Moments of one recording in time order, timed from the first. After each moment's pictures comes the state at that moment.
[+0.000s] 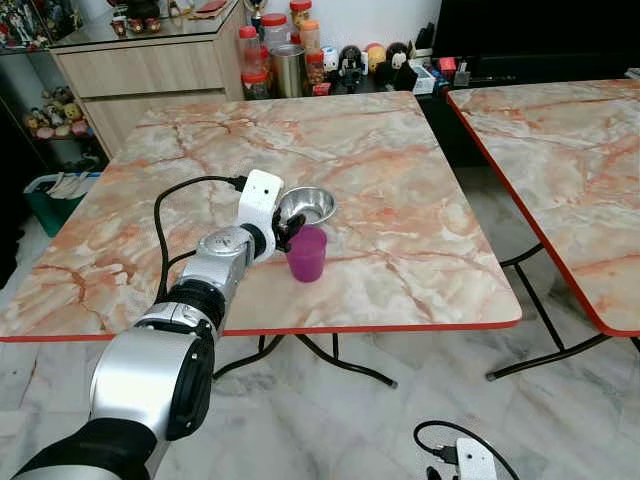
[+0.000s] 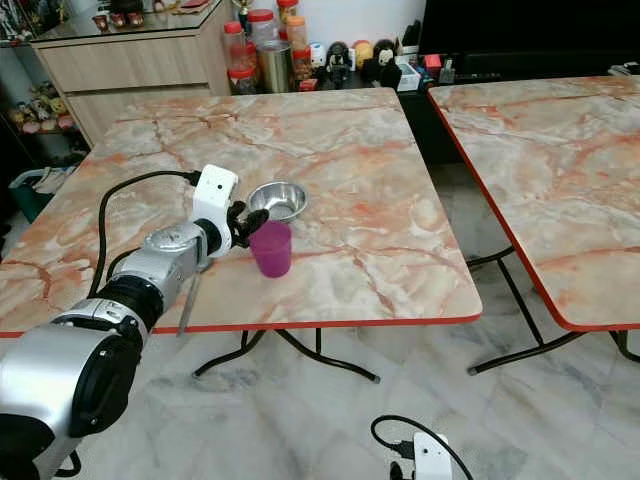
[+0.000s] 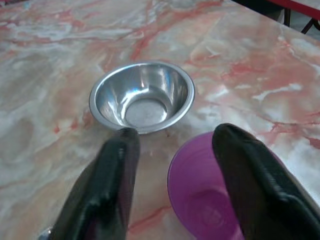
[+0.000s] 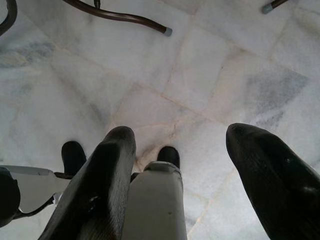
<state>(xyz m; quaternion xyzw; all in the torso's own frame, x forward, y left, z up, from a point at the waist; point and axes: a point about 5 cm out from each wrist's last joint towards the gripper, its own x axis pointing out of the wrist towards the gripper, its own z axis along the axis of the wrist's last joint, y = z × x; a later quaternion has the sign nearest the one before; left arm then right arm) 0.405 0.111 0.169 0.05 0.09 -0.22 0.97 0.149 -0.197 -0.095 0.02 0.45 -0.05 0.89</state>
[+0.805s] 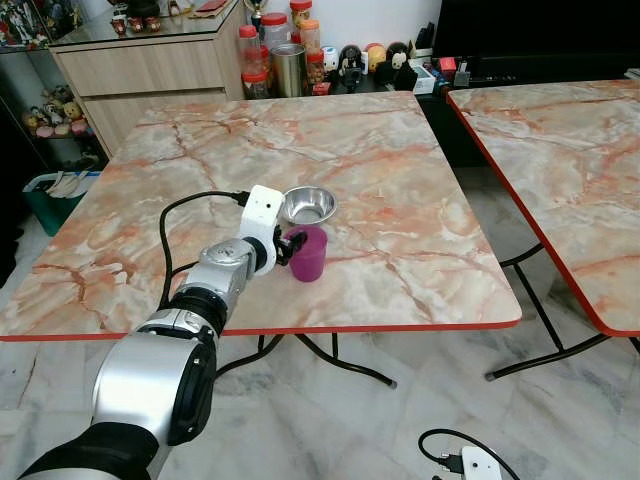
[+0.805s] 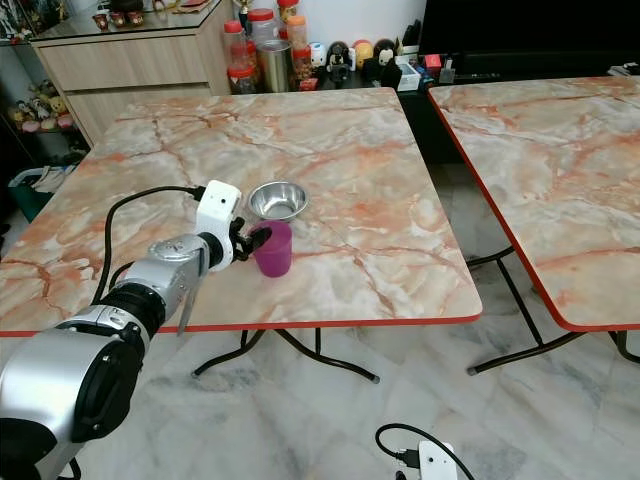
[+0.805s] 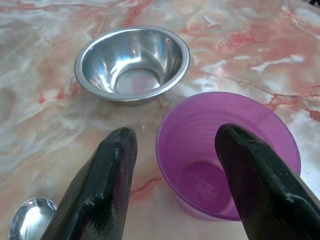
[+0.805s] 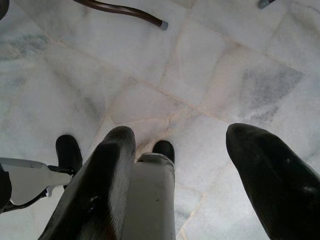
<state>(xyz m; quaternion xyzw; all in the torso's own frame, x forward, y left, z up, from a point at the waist) 0.400 0.108 0.153 0.06 0.13 -0.22 0.96 0.141 -0.202 -0.097 0.01 0.46 -0.05 0.89</state>
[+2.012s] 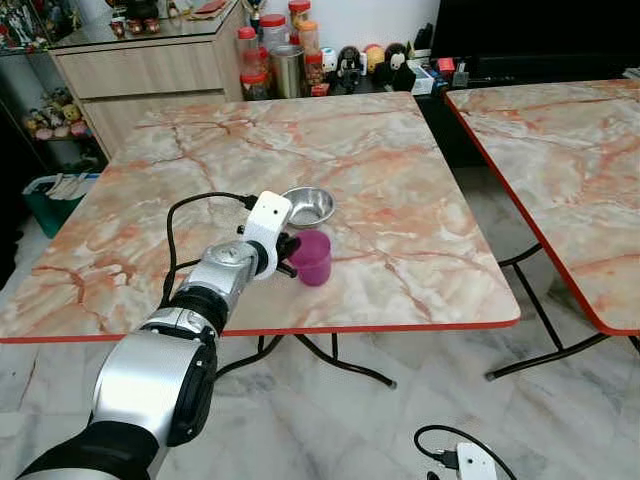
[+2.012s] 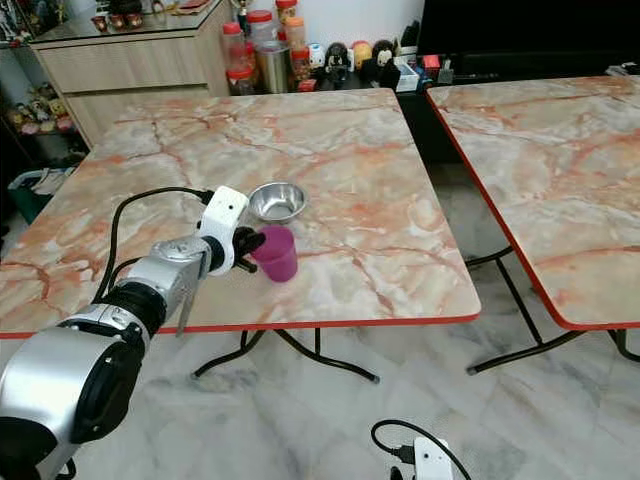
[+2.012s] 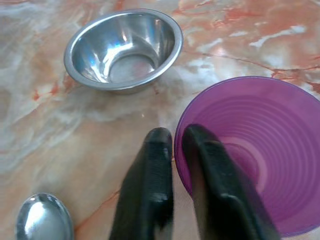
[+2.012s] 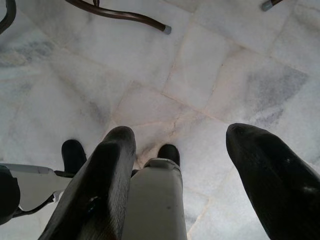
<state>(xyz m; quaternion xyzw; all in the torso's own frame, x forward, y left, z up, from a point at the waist) 0.400 0.111 0.151 0.10 0.15 -0.23 0.96 0.146 -0.196 -0.096 0.02 0.46 -0.05 0.89</state>
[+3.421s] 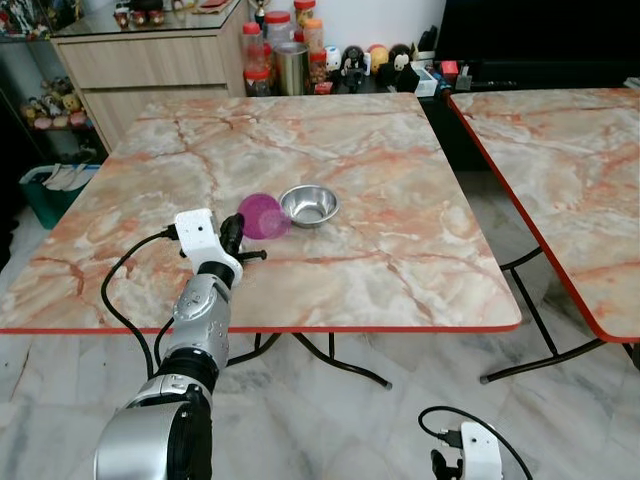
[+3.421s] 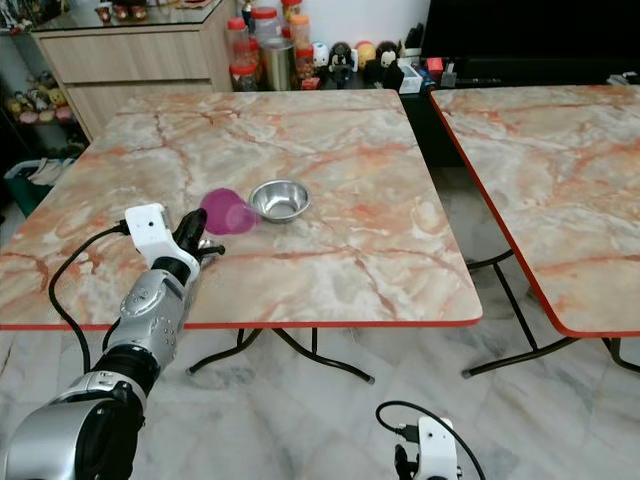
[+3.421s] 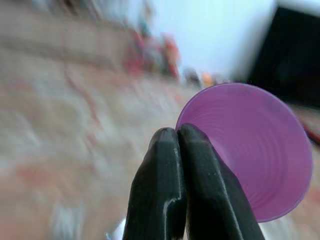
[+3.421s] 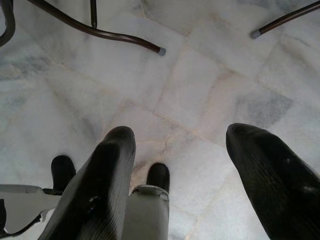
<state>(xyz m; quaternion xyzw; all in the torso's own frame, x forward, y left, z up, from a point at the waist) 0.369 0.167 0.148 -0.12 -0.13 0.01 0.98 0.170 -0.203 -0.085 0.01 0.43 -0.04 0.90</state>
